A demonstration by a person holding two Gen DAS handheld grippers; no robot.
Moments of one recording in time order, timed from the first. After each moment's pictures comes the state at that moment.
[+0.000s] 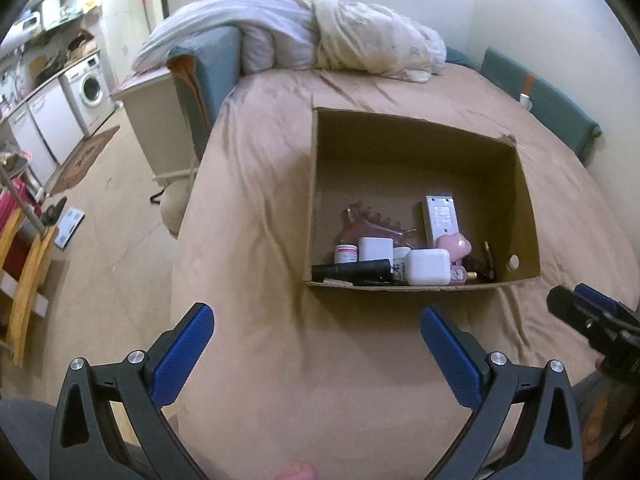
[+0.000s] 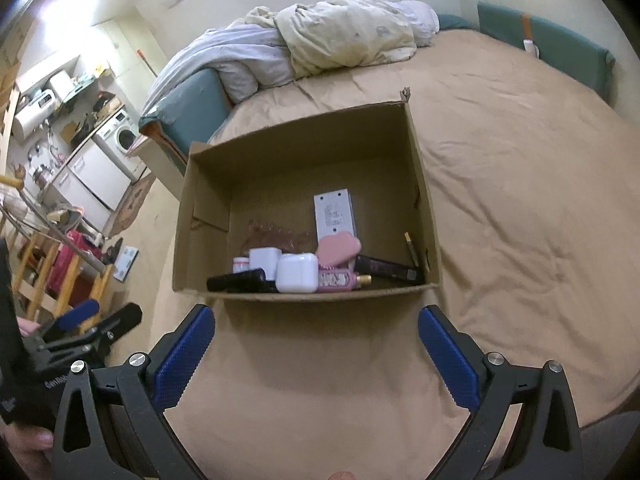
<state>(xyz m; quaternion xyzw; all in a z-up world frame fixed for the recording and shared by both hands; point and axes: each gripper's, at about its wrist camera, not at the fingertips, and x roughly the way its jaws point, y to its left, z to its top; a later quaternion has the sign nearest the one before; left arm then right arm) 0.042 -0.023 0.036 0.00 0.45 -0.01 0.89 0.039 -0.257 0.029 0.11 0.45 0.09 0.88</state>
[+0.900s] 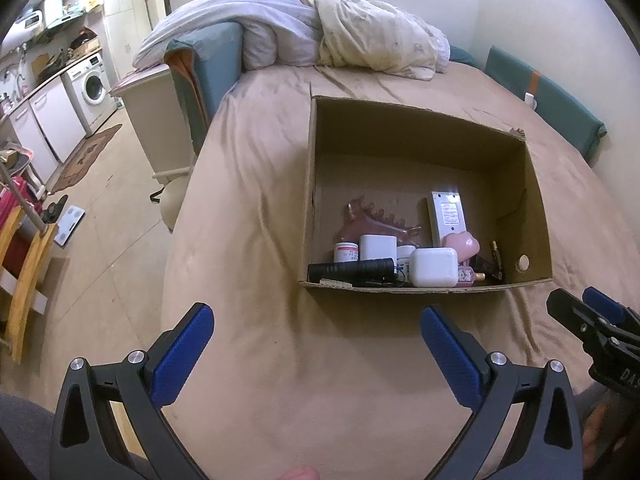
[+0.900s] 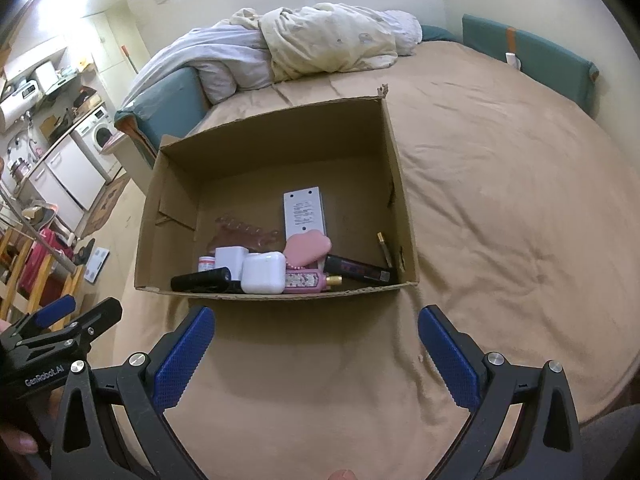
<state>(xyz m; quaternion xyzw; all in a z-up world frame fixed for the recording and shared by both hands) 0.054 -0.027 0.019 0.00 0.45 0.00 0.89 0.040 -0.257 0.015 0.09 0.44 0.05 0.89</state>
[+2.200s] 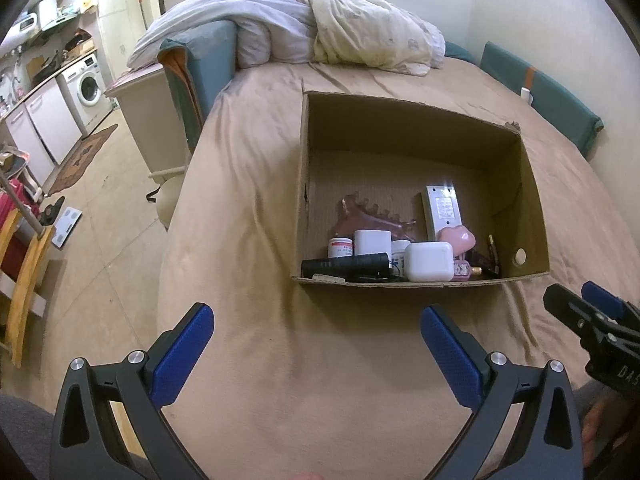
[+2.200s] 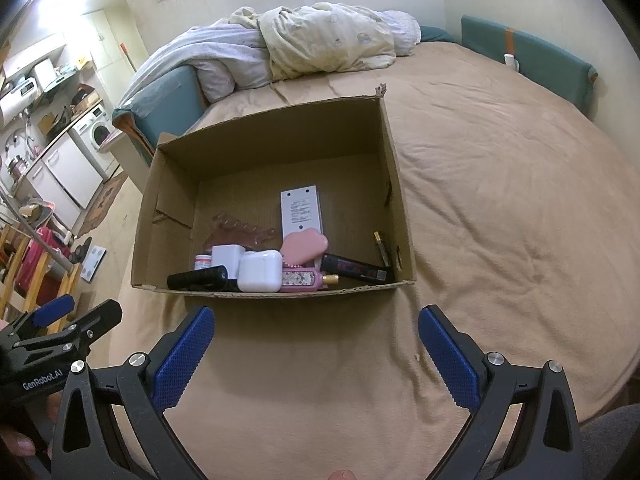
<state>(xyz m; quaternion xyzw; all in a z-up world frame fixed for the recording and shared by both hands) 0.053 -0.031 0.016 0.00 0.46 -0.01 0.89 0.039 -0.260 0.015 0.09 0.44 0.04 0.89</state>
